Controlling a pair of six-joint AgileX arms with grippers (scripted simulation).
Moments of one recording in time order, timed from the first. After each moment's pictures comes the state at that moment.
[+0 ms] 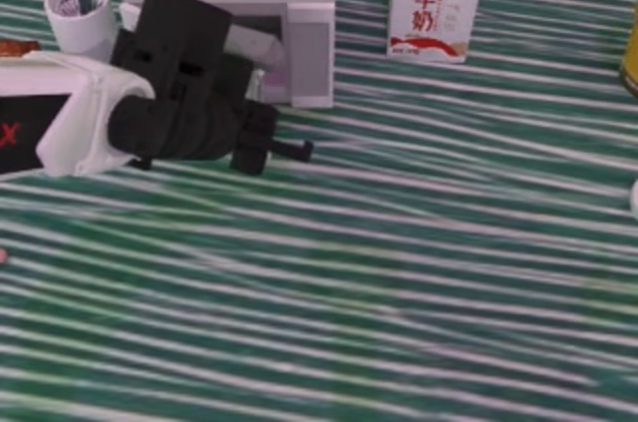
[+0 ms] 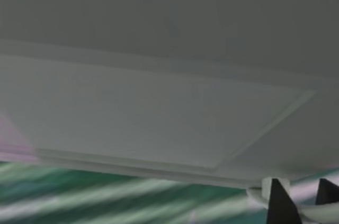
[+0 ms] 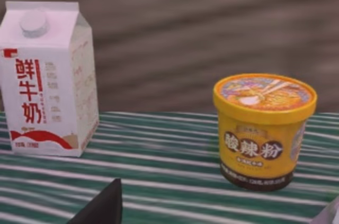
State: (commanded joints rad) left arm -0.48 1.76 1.04 -0.14 0.01 -0.04; right arm 0.00 0.00 0.00 0.00 0.00 0.00
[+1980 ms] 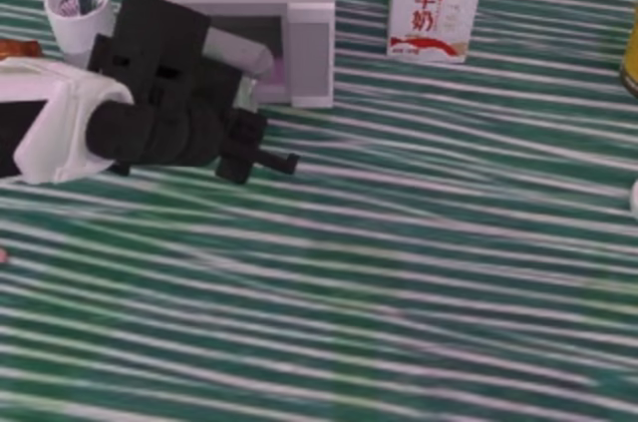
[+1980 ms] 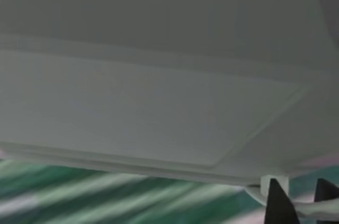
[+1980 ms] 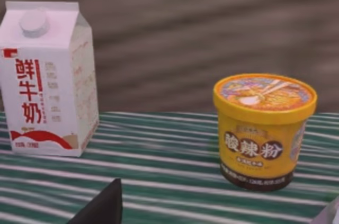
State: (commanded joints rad) left arm -0.44 1.72 0.99 -0.13 0.08 0.04; right arm 0.00 0.00 0.00 0.00 0.00 0.00
